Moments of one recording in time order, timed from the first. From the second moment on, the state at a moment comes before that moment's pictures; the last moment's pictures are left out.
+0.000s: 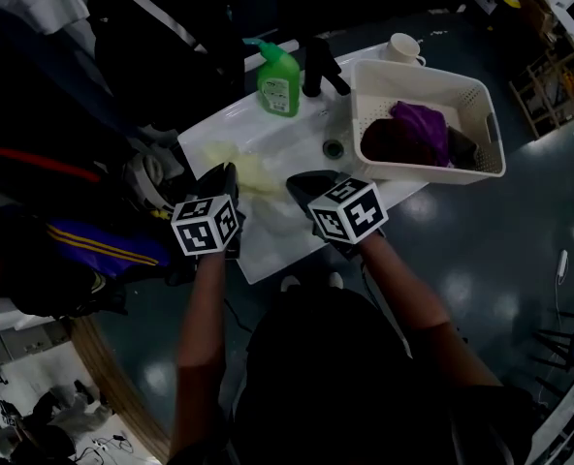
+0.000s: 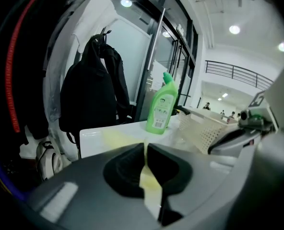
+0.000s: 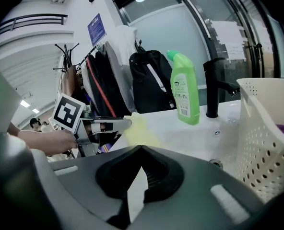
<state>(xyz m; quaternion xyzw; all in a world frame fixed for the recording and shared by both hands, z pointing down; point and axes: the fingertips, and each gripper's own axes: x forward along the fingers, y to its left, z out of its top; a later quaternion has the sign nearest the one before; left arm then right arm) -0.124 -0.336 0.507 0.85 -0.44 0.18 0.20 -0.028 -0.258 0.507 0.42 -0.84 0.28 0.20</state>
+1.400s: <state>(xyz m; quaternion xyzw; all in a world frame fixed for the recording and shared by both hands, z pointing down) 0.021 -0.279 0.380 0.94 -0.29 0.13 0.14 0.061 -0.212 0.439 0.50 -0.81 0.24 0.16</state>
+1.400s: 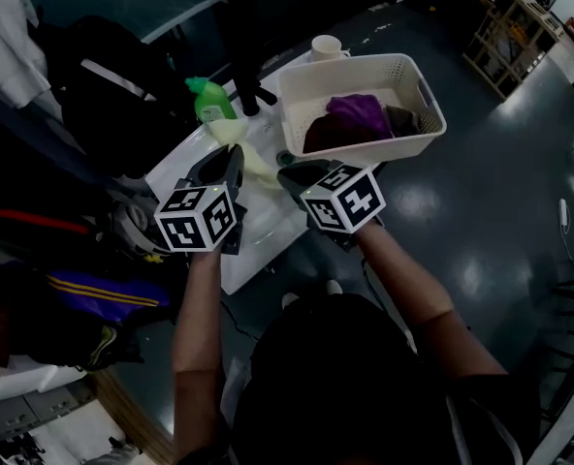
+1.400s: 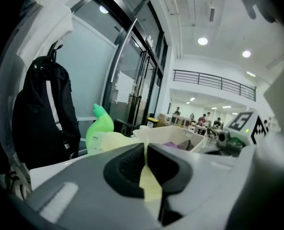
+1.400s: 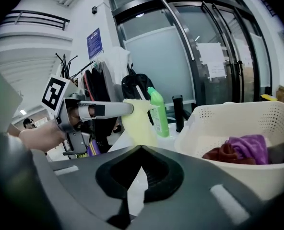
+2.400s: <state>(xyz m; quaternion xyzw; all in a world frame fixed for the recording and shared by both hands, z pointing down) 0.159 -0.257 0.341 0.97 -0.19 0.12 0.11 0.203 -0.179 0.393 0.61 -0.75 0.22 0.11</state>
